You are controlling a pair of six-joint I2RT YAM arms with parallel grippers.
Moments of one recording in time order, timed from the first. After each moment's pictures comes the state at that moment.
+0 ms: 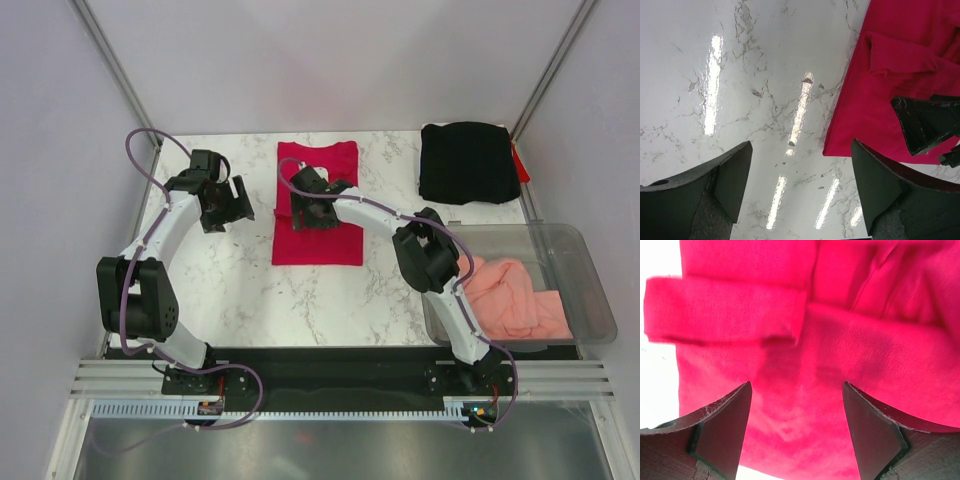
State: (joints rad) left arm -0.09 1.59 1.29 -0.75 0.04 -0.42; right arm 0.75 2.32 1.93 -0.64 0.18 0.57
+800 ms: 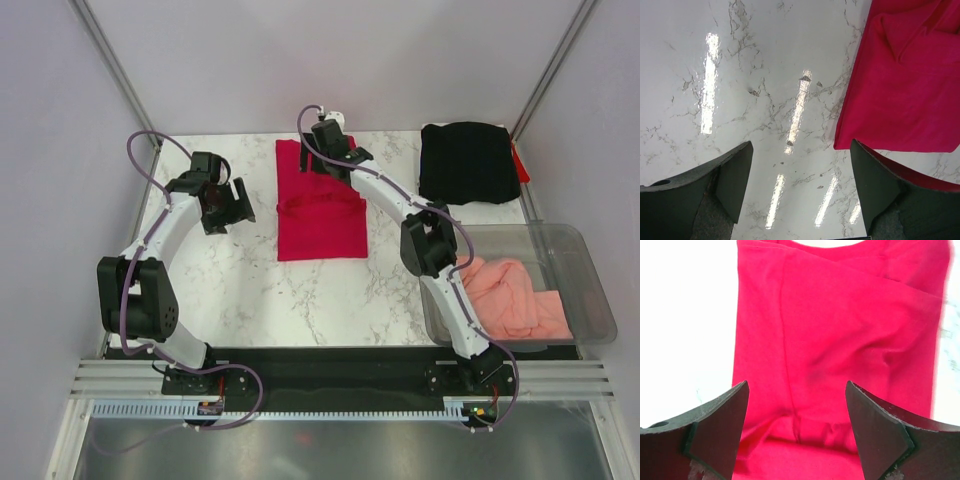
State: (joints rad) left arm -0.09 1.59 1.27 -0.73 0.06 -0.42; right arm 0.59 2.51 2.37 -0.46 0.23 0.45
